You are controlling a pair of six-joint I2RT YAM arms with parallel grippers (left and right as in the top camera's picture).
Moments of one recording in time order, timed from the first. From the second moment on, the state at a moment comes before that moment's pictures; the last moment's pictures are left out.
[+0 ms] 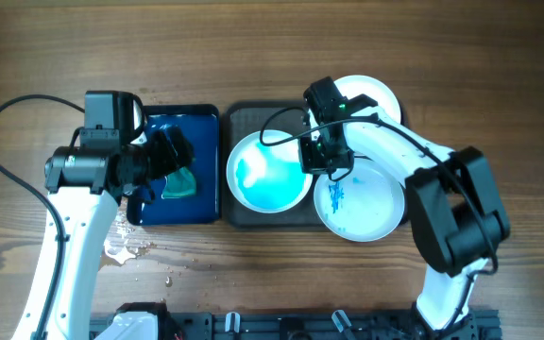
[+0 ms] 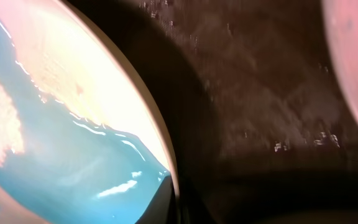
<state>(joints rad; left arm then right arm) -0.03 1.27 1.12 -0.99 0.13 -0.49 0.45 1.98 1.32 -0.82 -0.24 0.36</state>
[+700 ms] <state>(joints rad) 0.07 1.27 1.12 -0.87 -0.04 -0.56 0.52 1.72 1.32 -1.03 -0.23 0.33</state>
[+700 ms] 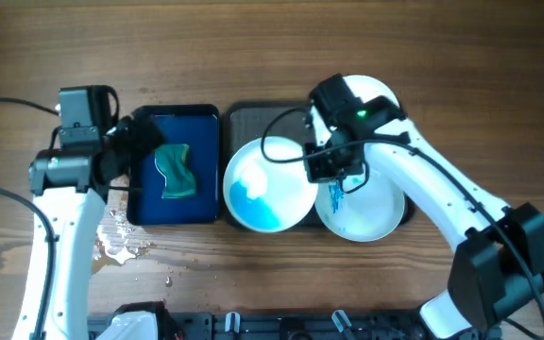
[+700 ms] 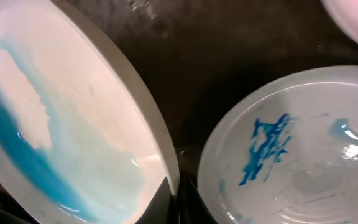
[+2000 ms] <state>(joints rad) 0.44 1.37 1.12 -0.84 0.00 -0.63 1.13 2.09 2.01 -0.78 0.87 -0.03</state>
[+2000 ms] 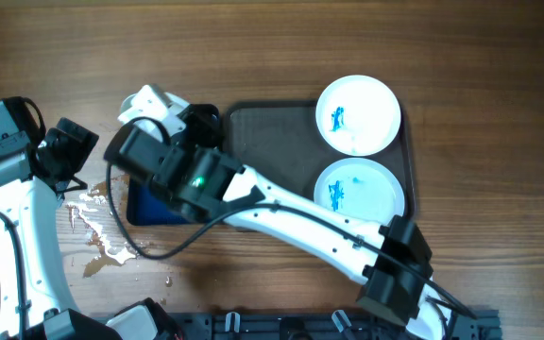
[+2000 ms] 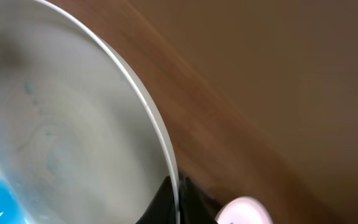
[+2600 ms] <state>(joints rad) 0.44 1.37 1.12 -0.84 0.00 -0.63 1.20 2.15 2.02 -0.61 1.02 -0.62</state>
